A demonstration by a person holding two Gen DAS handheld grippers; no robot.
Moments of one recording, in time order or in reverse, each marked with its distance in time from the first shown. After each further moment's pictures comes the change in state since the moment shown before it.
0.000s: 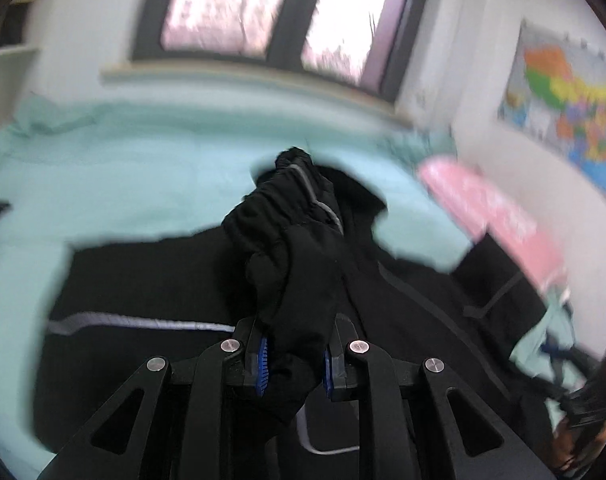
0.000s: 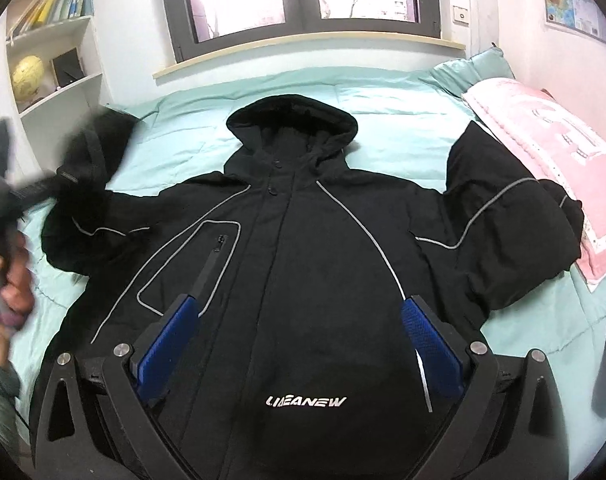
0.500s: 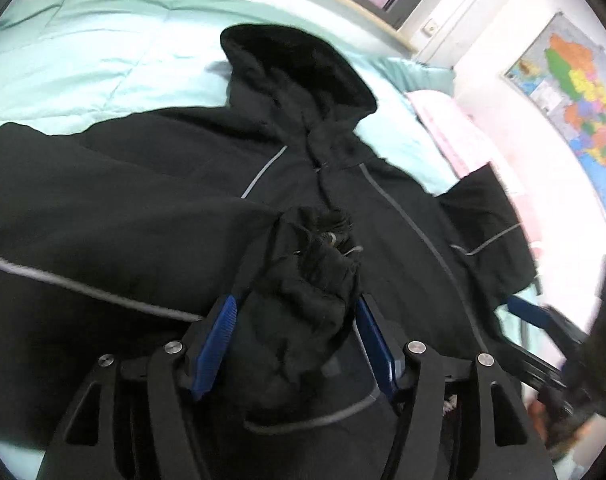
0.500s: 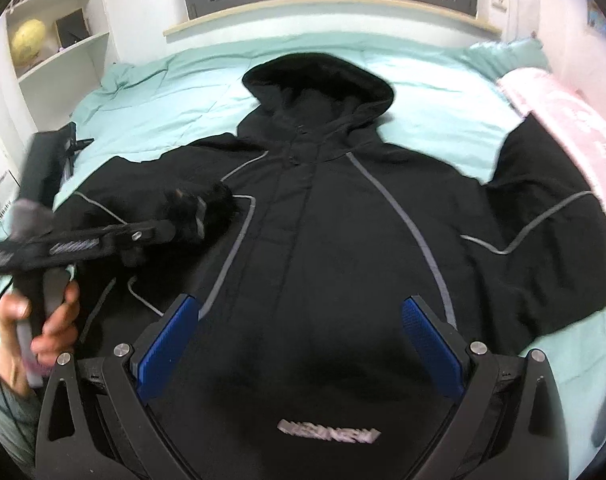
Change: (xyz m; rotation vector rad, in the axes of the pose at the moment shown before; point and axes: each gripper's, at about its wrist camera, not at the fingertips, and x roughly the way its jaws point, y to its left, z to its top) left arm 0.071 0.003 -0.051 -0.150 0.272 -0.176; right arm 0.068 0.024 0.015 -0.056 0.151 0.042
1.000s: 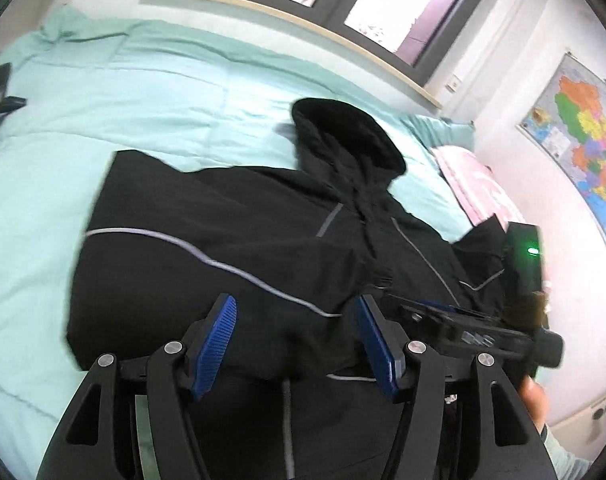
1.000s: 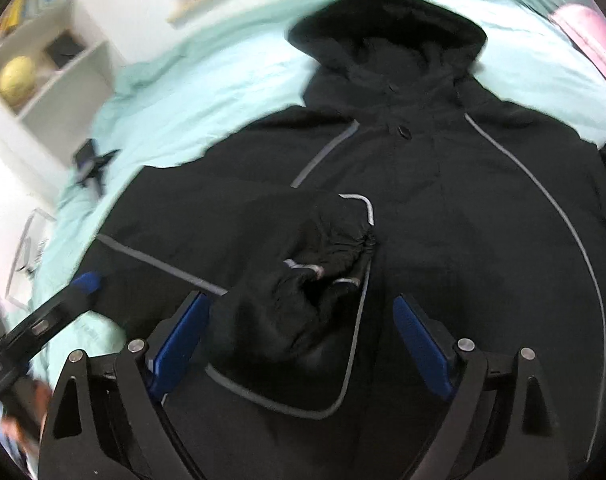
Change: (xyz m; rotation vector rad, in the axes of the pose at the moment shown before) left arm -0.101 0.033 -0.011 -0.063 -0.170 0.131; right arm 0.101 0.064 0.046 0.163 0.162 0.186
